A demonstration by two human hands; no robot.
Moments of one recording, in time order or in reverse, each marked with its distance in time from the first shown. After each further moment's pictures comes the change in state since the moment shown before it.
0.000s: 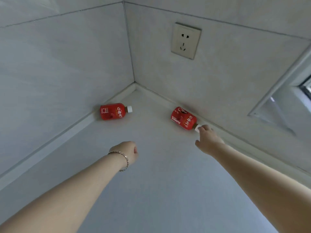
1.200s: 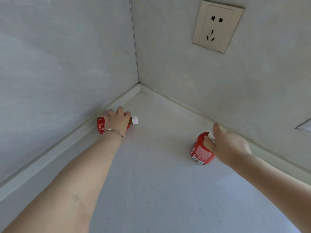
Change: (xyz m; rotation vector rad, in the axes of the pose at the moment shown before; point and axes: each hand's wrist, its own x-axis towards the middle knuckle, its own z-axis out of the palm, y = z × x) left_hand 0.175 -0.051 -0.039 0.445 0.420 0.024; right_hand 0.036 -0.044 -0.011 -0.042 0.142 -0.010
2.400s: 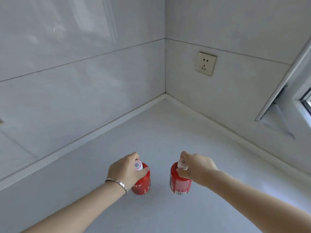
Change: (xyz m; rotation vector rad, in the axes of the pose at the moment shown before) left_hand -0.383 0.017 -0.114 -0.648 0.054 -0.272; right_hand -0.247 -0.026 -0.043 0.040 -0.244 -0.442
